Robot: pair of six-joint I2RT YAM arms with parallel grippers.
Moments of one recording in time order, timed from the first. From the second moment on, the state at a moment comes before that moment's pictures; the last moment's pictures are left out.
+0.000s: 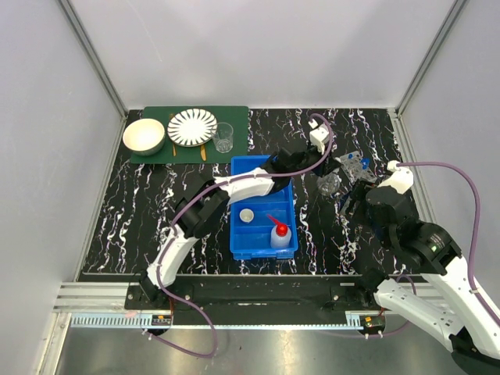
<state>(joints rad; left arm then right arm) -0.87 2.27 1.72 0.43 0.27 -0.27 0.69 0.68 1.04 -1.00 0.56 0.72</state>
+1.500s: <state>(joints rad) -0.86 2.32 1.63 0.59 0.26 -0.39 0.69 0.68 1.02 -0.99 0.56 0.72</state>
